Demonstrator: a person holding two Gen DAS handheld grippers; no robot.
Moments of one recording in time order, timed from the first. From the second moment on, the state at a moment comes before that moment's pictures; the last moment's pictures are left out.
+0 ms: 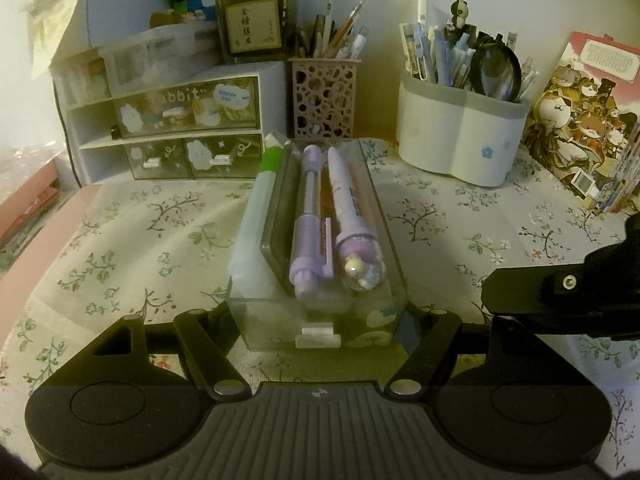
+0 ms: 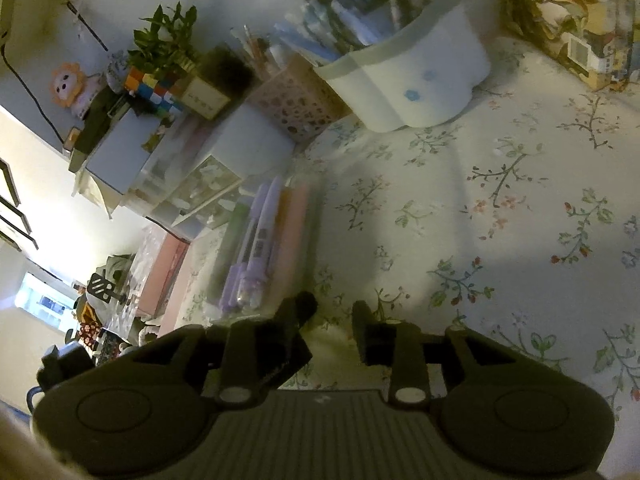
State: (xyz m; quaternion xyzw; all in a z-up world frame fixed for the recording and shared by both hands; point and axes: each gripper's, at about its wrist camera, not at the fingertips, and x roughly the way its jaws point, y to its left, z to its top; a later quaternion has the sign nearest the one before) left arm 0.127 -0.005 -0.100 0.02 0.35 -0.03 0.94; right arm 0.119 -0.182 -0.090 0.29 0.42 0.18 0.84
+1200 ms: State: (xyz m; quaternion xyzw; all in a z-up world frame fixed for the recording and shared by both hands) left arm 0.053 -0.013 -0.020 0.06 0.34 0.01 0.94; right arm 0.078 -0.184 -0.062 0.26 0.39 0.18 0.86
